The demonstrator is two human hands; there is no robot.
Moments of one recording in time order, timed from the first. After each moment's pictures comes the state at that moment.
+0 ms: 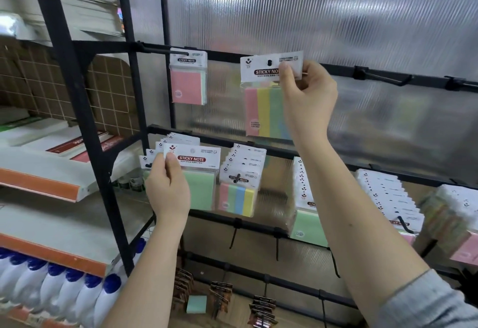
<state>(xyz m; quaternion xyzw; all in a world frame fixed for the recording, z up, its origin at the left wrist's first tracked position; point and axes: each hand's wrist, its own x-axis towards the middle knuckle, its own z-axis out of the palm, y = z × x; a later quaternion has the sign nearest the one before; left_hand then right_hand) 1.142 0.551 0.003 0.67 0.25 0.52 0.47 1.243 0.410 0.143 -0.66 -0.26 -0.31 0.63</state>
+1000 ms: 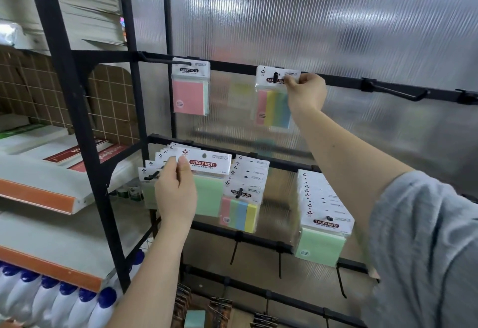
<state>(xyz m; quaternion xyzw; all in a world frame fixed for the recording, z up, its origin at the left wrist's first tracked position) 1.162 0.558 0.013 0.69 0.22 0.51 0.47 1.363 0.444 0.160 -0.77 -0.11 -0.22 0.59</state>
